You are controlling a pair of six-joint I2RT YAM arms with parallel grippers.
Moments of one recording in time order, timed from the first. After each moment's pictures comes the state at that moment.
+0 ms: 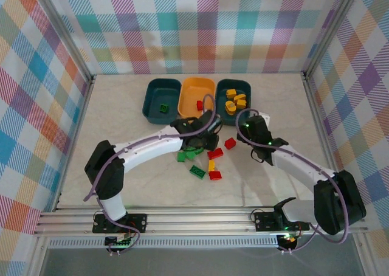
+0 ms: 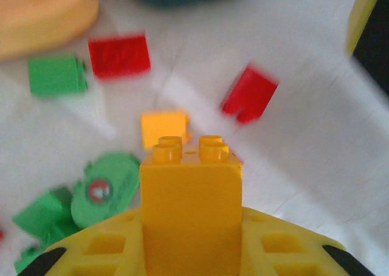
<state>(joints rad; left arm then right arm) -0.90 1.76 1.48 -0.69 -0.15 -0.47 0.43 1.25 0.68 -0.23 0.35 0.57</state>
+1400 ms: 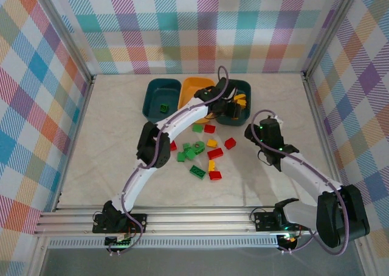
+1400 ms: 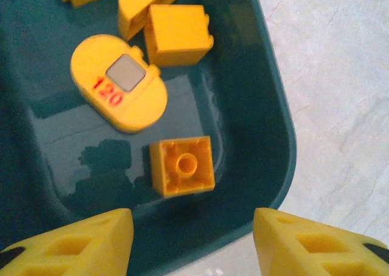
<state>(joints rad) -0.74 2.42 2.30 -0.79 0.08 -0.45 0.35 1.17 0.59 -0.14 0.22 0.64</state>
